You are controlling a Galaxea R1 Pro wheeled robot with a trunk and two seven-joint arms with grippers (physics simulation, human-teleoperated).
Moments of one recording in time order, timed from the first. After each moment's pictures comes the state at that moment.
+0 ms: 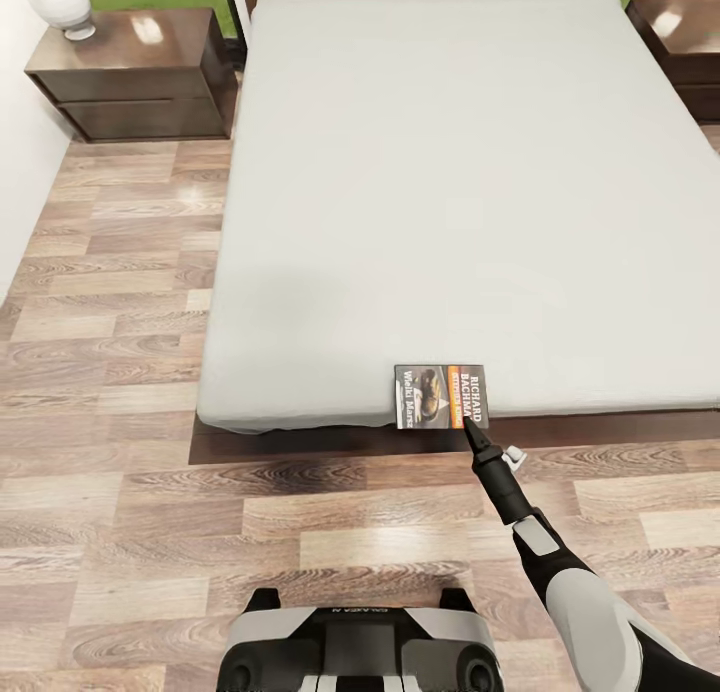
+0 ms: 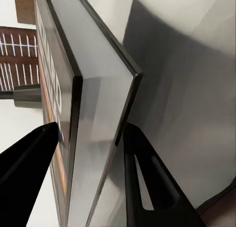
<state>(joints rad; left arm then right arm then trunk) -0.07 0.31 -0.74 0.01 0.76 -0.06 0.13 -0.79 -0.01 -0.64 -0.28 -0.57 0.11 1.16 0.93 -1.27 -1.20</state>
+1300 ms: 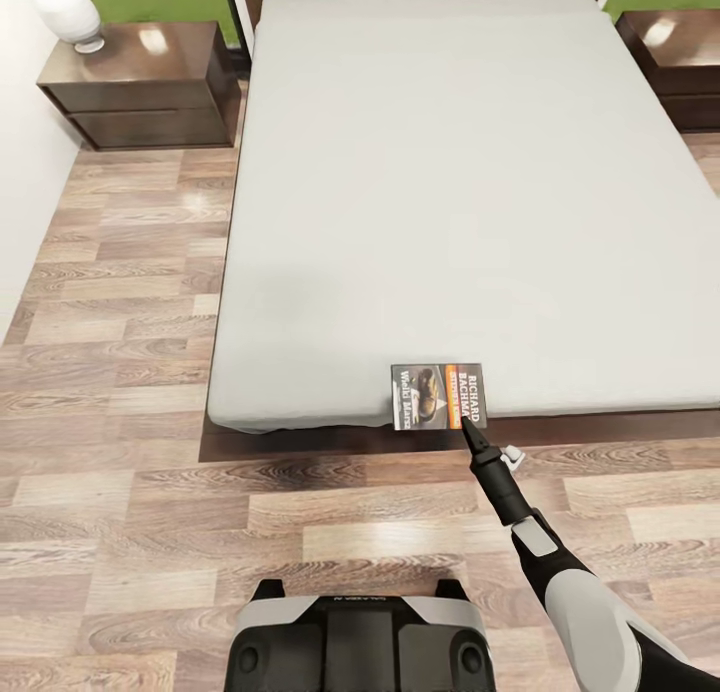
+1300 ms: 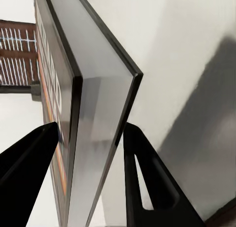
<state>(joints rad) -0.07 0.31 -0.74 0.01 0.76 -0.06 0.13 -0.78 0.00 -0.63 -0.28 -0.56 0.11 1.21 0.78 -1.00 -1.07</state>
